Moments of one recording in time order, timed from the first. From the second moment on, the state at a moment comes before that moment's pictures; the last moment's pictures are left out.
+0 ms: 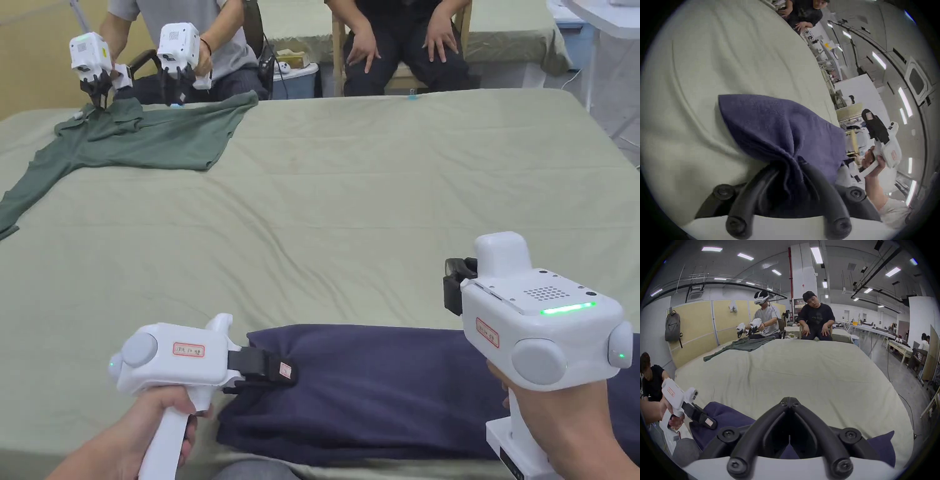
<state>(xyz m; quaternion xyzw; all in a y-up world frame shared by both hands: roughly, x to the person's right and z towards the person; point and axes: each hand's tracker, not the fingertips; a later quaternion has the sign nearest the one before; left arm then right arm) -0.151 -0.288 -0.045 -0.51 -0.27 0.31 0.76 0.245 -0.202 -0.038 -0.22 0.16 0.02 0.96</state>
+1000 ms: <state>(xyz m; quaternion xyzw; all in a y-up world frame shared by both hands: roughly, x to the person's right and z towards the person) -0.294 -0.106 -0.005 -0.54 0.07 0.02 0.84 0.267 -0.170 -0.030 -0.17 0.14 0.01 0.98</state>
